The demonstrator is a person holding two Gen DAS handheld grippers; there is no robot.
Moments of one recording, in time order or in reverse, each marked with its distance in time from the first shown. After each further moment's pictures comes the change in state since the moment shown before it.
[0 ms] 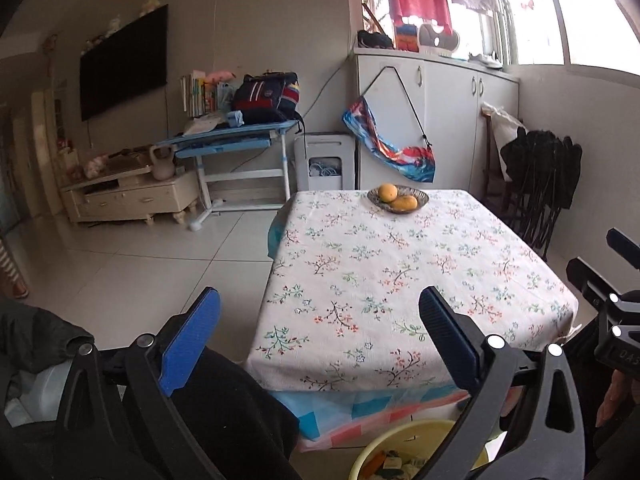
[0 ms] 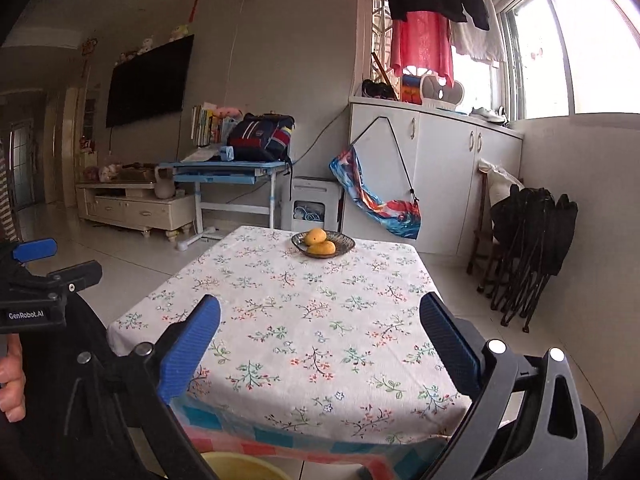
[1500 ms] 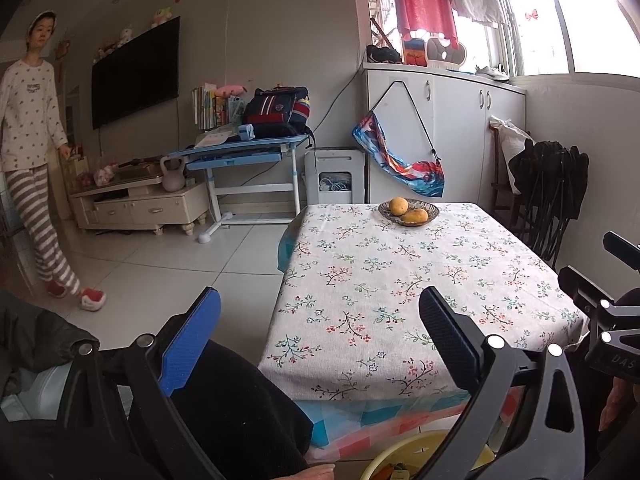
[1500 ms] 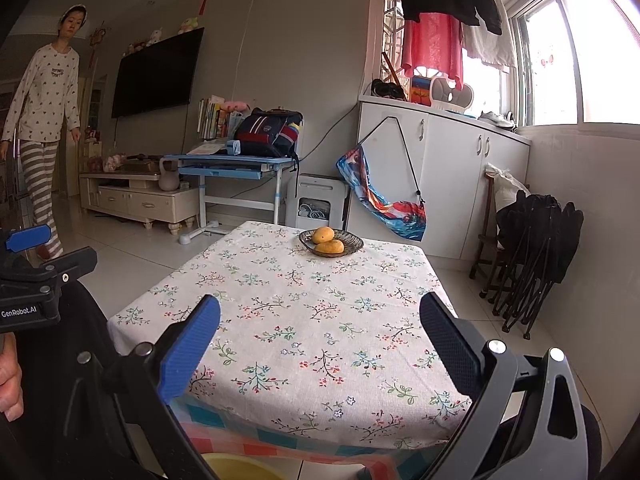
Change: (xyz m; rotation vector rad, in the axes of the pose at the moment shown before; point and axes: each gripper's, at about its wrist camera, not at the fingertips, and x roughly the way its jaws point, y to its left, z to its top) left arm -0.007 0.002 -0.015 -0.003 -0.059 0.033; right arm 0.005 0.014 -0.002 -0.039 0.012 0.004
